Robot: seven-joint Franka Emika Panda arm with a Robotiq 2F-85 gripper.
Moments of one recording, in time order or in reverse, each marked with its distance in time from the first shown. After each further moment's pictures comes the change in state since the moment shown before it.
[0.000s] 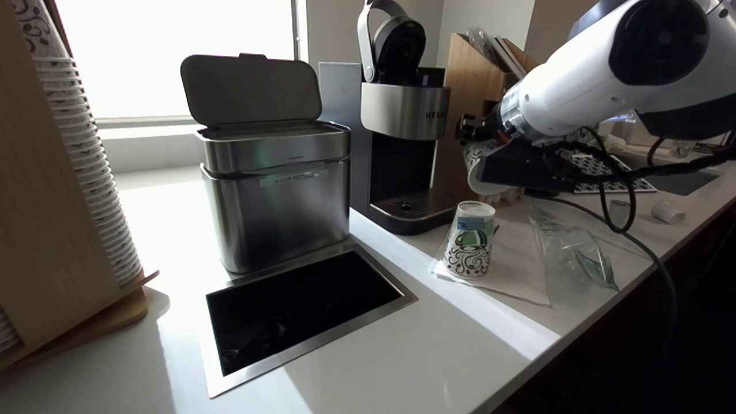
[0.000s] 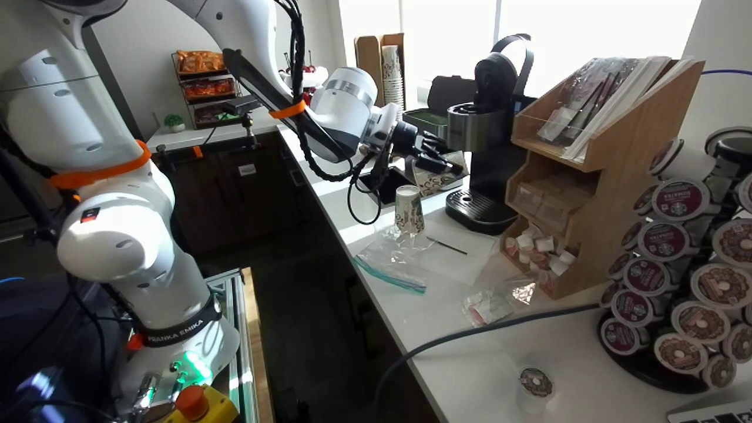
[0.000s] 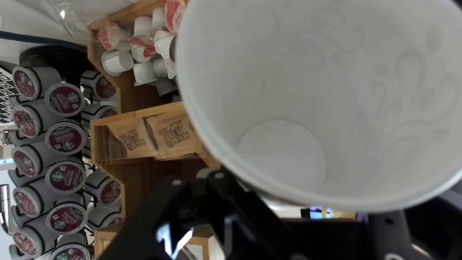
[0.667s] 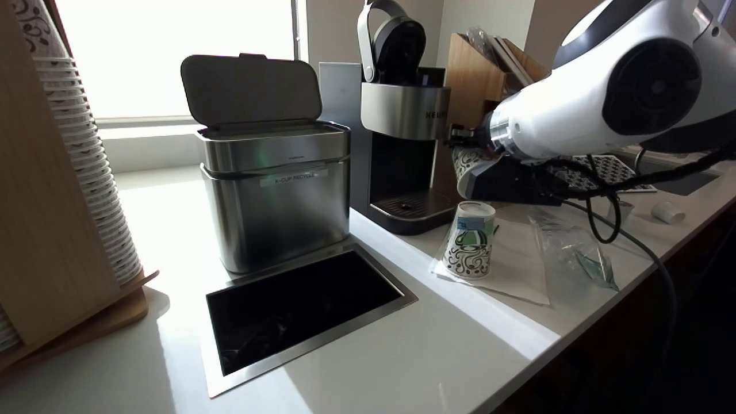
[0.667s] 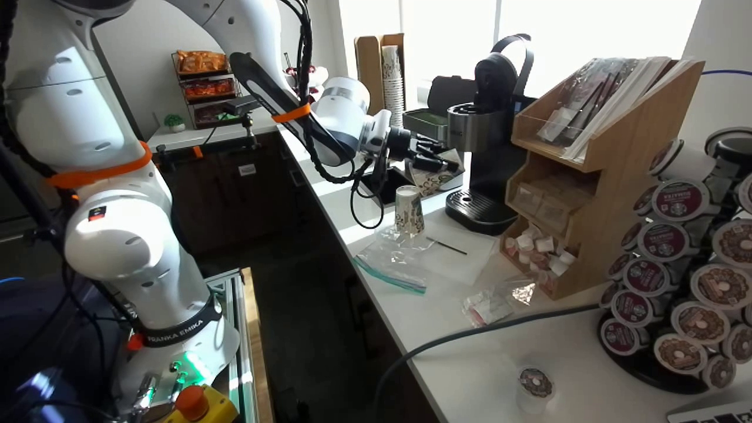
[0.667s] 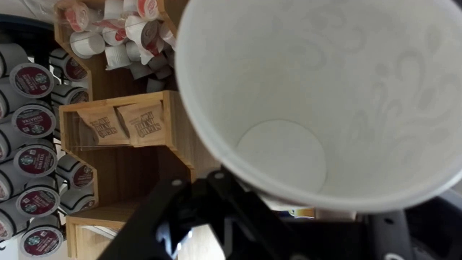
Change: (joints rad) arm 0.075 0.037 -0.001 -0.010 -0.131 -0.111 0.102
